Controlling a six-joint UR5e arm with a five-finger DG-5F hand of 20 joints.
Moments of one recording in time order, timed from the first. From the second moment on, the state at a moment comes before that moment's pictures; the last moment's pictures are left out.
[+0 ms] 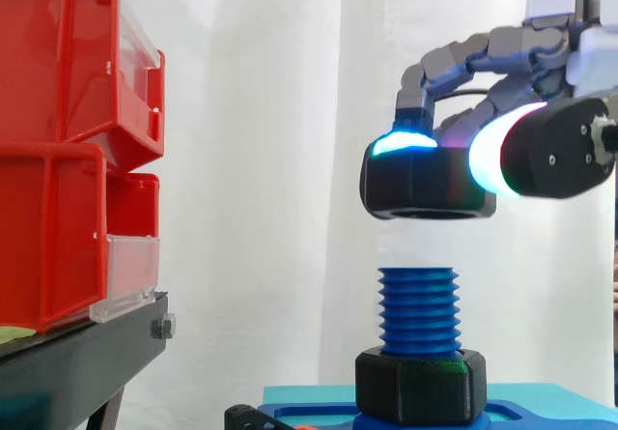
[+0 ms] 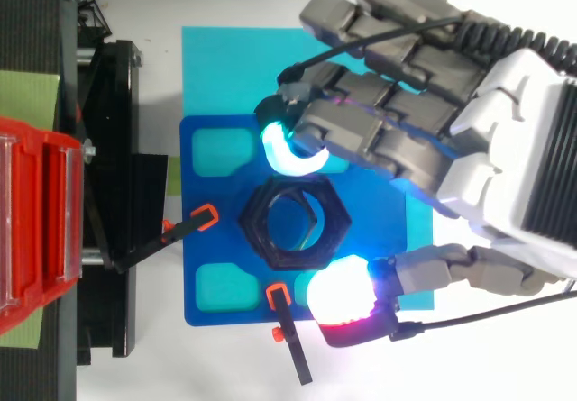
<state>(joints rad) 0.31 -2.04 -1.41 -2.70 -1.03 -1.47</state>
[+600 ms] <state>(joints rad) 0.29 -2.08 -1.41 -2.70 -1.09 -1.47</state>
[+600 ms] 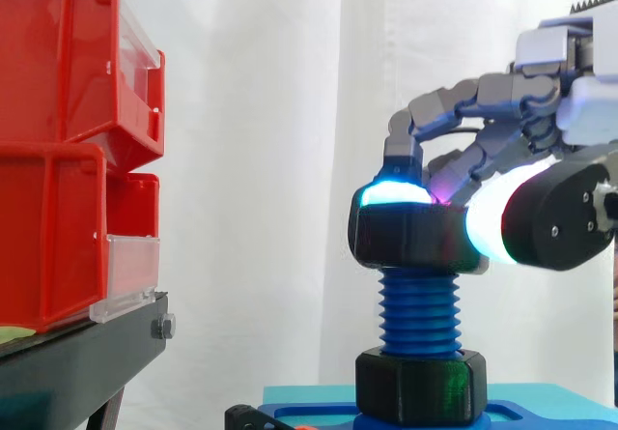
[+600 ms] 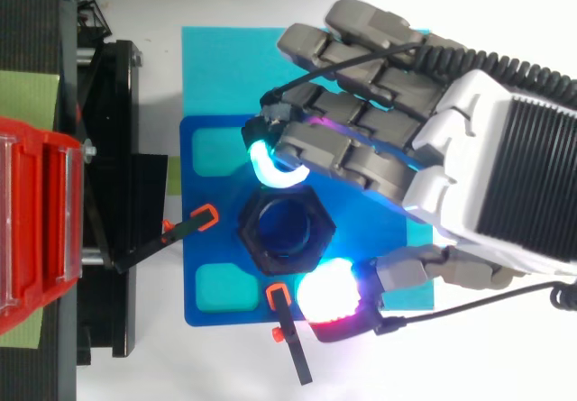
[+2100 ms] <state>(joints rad) 0.27 -2.09 -1.38 -2.74 -1.13 -1.45</state>
